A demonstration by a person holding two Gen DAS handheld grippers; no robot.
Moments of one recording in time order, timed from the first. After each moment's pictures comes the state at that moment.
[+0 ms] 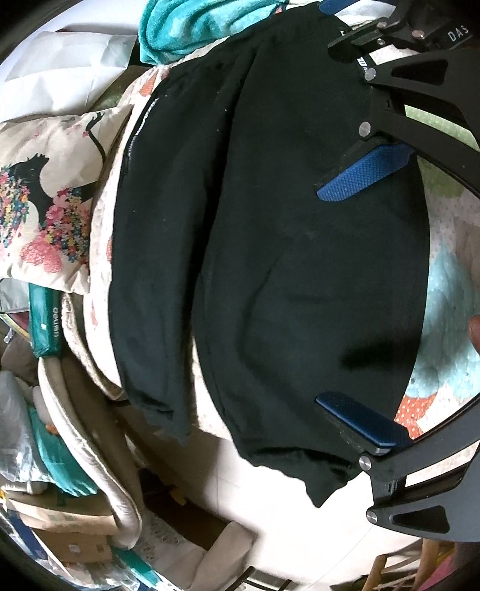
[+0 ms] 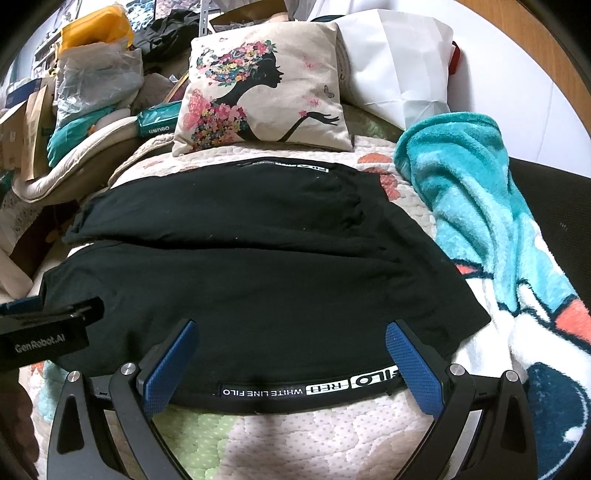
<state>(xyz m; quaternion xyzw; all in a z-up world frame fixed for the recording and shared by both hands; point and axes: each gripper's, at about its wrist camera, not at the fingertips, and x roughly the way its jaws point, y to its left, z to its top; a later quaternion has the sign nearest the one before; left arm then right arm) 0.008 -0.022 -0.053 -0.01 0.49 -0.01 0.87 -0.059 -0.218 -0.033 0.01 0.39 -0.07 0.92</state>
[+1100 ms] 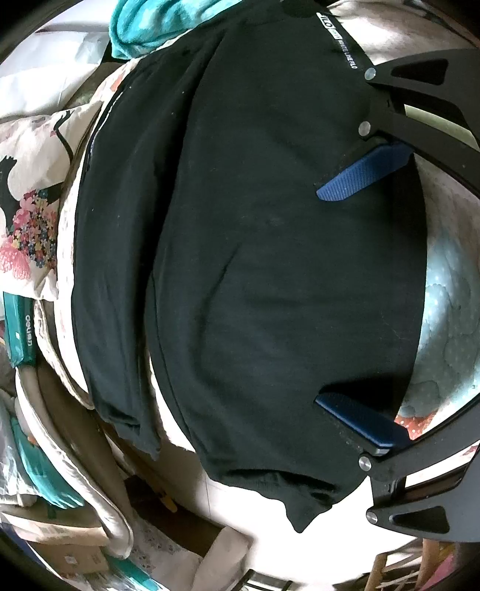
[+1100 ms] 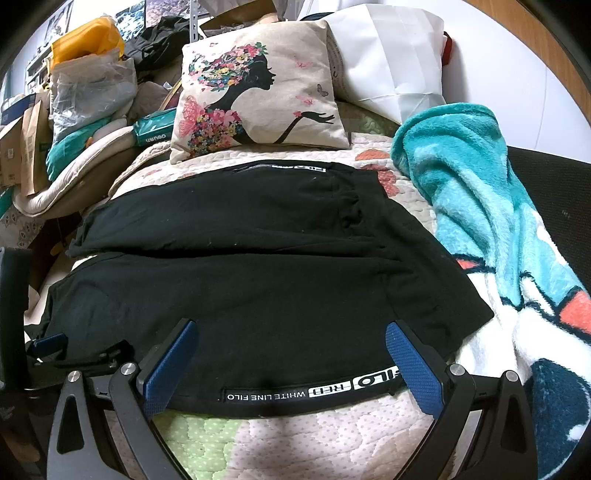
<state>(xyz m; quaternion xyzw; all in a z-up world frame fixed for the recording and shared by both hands) 0.005 -0.025 -0.084 0.01 0.52 -0.01 0.86 -0.059 -0.225 -0.030 0.04 0.39 -0.07 0.92</state>
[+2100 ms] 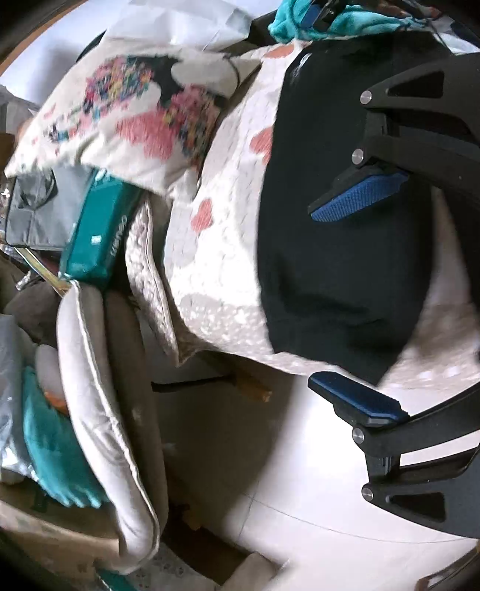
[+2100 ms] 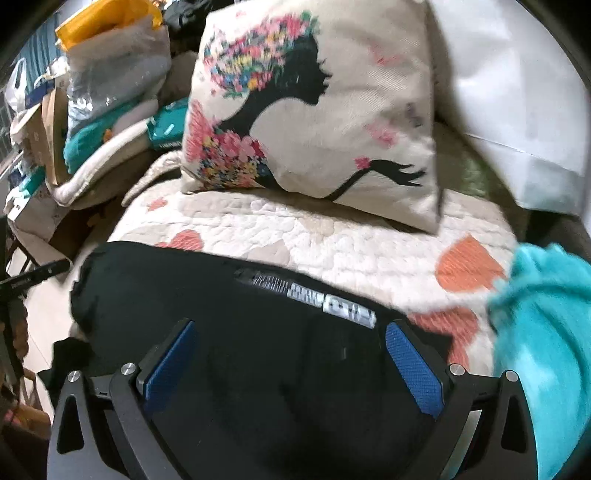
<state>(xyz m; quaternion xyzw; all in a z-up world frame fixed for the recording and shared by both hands) 0.214 0.132 -0.040 -0.10 0.46 -0.04 0.88 0.185 -0.270 -0.003 0.00 0.47 0.10 0.88</state>
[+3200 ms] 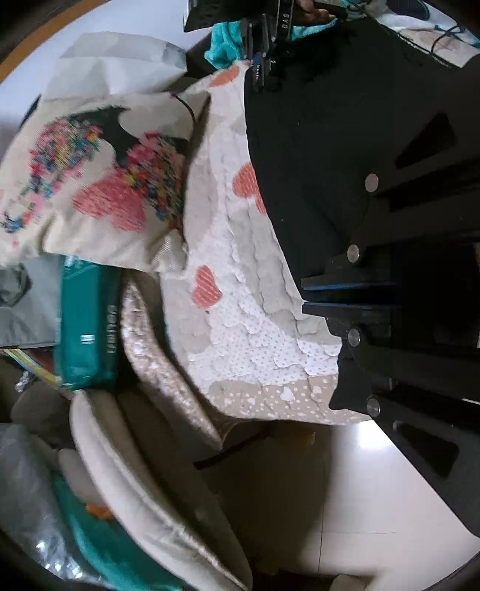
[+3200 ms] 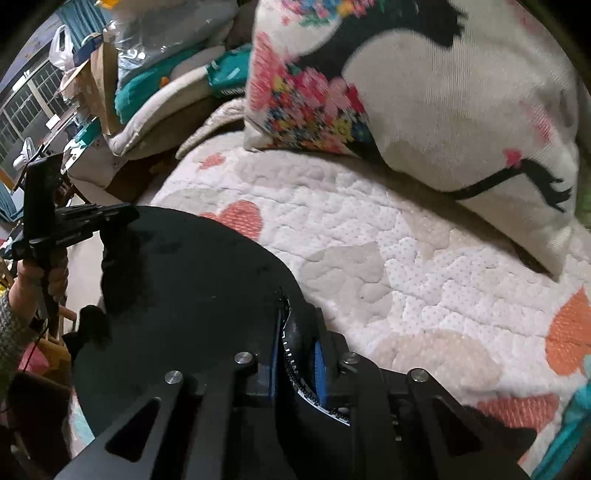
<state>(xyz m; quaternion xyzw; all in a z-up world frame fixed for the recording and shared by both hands) 0.236 0.080 -0.031 -0.01 0.45 -0.17 0.88 0.237 -0.234 -0.033 -0.01 0.51 0.27 0.82</state>
